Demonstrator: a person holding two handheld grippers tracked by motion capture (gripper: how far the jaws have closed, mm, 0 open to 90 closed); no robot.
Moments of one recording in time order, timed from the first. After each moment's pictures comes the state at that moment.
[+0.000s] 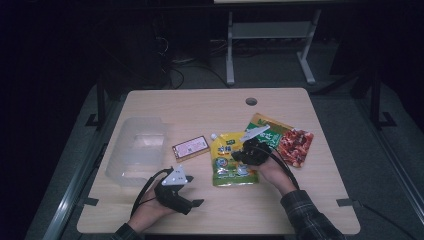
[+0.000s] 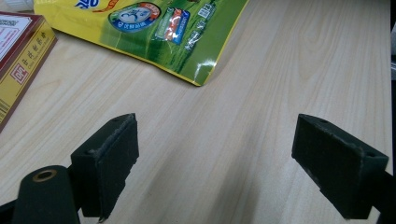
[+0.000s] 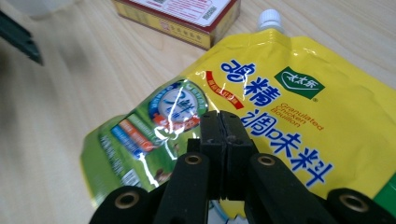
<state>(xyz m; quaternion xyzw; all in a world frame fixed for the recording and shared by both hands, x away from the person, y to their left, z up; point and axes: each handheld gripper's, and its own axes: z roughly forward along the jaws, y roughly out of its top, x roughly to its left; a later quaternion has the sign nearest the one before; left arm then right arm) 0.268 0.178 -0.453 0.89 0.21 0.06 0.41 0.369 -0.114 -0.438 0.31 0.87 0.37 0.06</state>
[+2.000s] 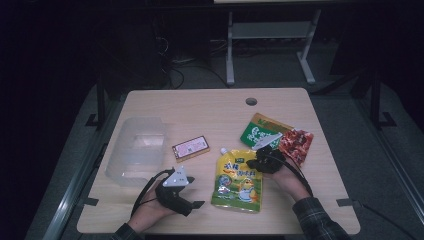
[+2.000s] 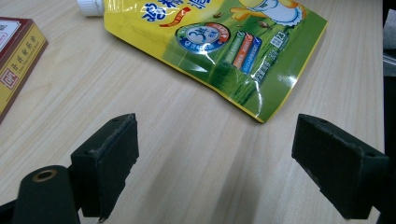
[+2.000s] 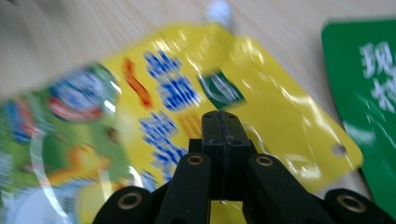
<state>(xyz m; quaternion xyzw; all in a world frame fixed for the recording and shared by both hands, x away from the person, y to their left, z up) 0.266 0.175 -0.453 0.89 0.20 0.06 0.41 0.348 -0.150 -0.447 0.32 0.89 0.32 0.07</state>
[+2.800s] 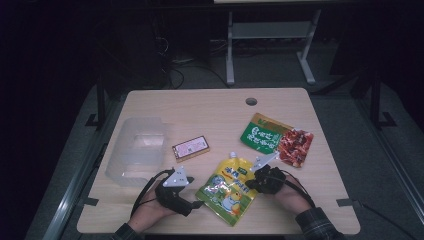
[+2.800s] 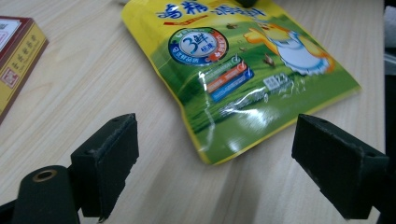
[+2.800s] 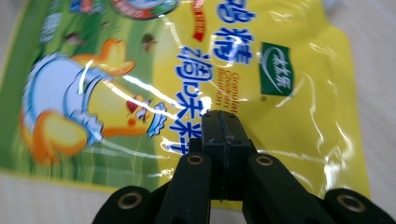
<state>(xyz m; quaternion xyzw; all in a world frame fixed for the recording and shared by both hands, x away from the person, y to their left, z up) 0.265 0.175 -0.453 0.89 0.21 0.06 0.40 0.296 -0.141 -0.454 0.28 0.91 0.31 0.04</state>
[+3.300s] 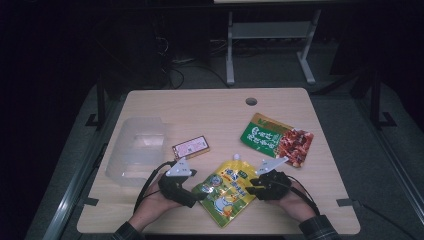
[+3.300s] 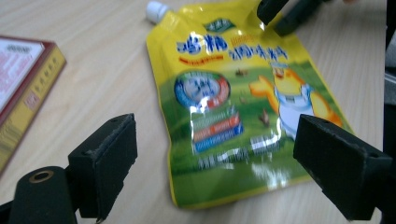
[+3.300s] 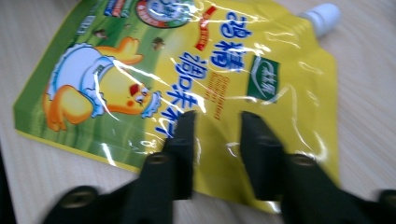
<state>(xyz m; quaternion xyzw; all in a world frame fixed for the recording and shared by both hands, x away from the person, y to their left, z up) 0.281 0.162 -0.434 0.88 0.23 0.05 0.41 0.276 -0.151 -0.446 0.31 0.89 0.34 0.06</state>
